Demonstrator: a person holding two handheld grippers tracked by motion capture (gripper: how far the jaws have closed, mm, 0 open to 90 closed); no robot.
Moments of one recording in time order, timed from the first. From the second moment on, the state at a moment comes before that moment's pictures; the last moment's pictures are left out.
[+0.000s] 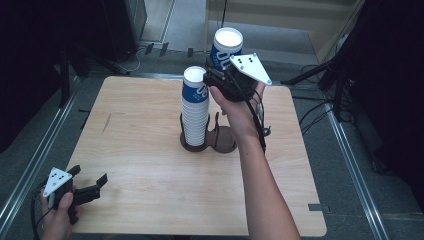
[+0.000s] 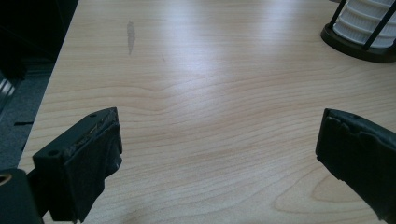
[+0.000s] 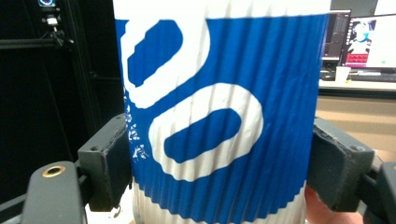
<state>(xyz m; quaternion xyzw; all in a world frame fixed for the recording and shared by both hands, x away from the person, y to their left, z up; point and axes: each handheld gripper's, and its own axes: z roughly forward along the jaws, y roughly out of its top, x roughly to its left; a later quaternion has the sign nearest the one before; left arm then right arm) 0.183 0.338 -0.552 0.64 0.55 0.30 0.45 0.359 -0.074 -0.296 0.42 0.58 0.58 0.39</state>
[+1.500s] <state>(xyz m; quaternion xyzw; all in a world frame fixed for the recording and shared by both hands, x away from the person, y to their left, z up) 0.182 0.337 -0.552 0.64 0.55 0.30 0.45 0.340 -0.134 -0.329 0.46 0.55 0.57 0.41</state>
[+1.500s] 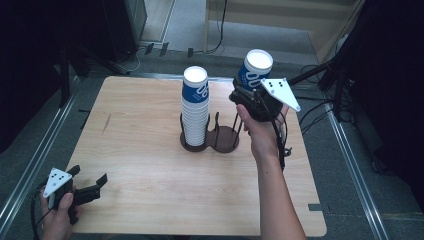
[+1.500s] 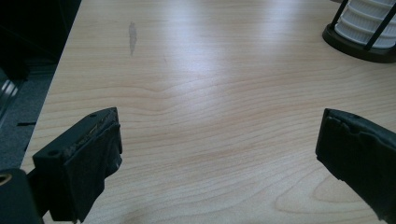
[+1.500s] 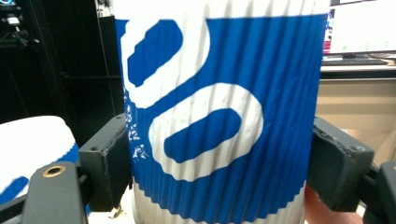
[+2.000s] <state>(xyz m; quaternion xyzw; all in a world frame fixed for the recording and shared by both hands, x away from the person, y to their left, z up) 0.182 0.338 -0.552 0.64 0.55 0.30 0.44 0.330 -0.154 -0.347 0.48 0.54 0.56 0.41</state>
